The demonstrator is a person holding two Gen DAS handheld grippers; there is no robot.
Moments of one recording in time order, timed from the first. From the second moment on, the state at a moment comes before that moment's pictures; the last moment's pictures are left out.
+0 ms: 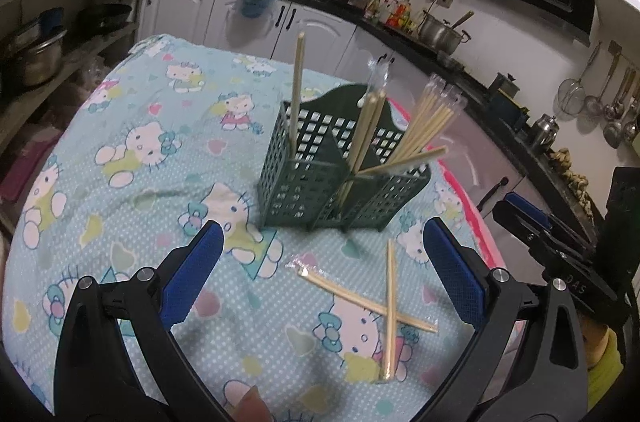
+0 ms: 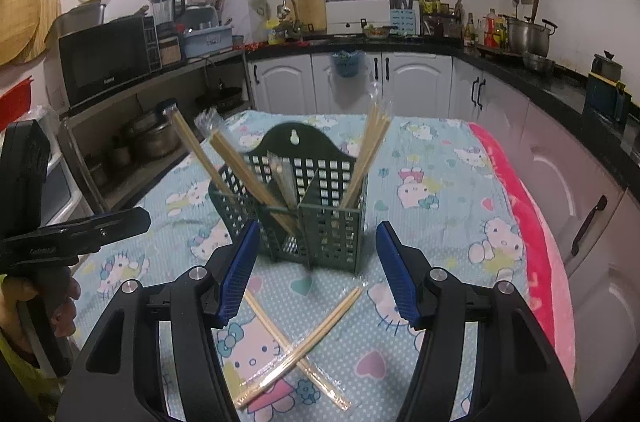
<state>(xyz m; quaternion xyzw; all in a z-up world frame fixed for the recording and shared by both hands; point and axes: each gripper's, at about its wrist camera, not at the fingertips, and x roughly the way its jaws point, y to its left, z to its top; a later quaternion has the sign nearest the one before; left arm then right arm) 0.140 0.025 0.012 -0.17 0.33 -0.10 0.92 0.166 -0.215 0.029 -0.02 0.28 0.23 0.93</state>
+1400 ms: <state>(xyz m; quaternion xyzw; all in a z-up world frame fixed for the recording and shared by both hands) 0.185 0.003 -0.096 -0.24 0.49 -0.14 0.83 0.231 -0.209 -0.082 -0.02 0.43 0.20 0.88</state>
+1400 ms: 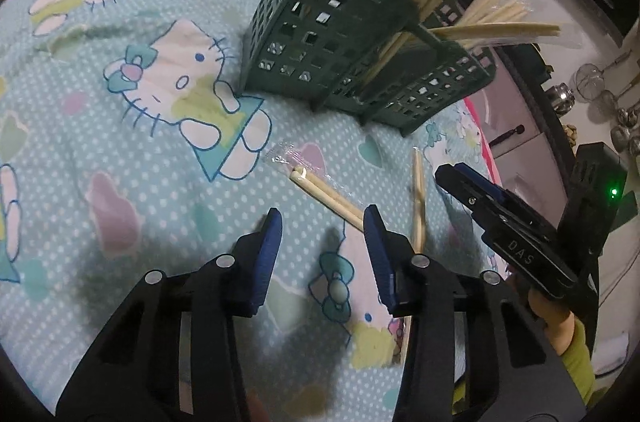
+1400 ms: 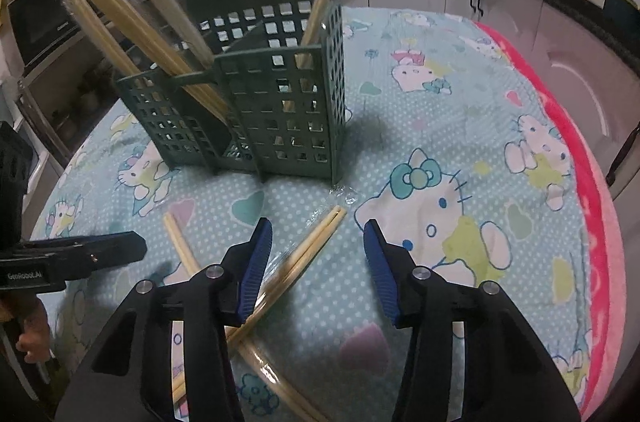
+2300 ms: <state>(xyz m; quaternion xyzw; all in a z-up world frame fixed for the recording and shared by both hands) 0.229 0.009 -0.109 -0.25 0.49 -0.07 0.83 0.281 -0.222 -0.111 0.06 0.47 0.17 0.86</state>
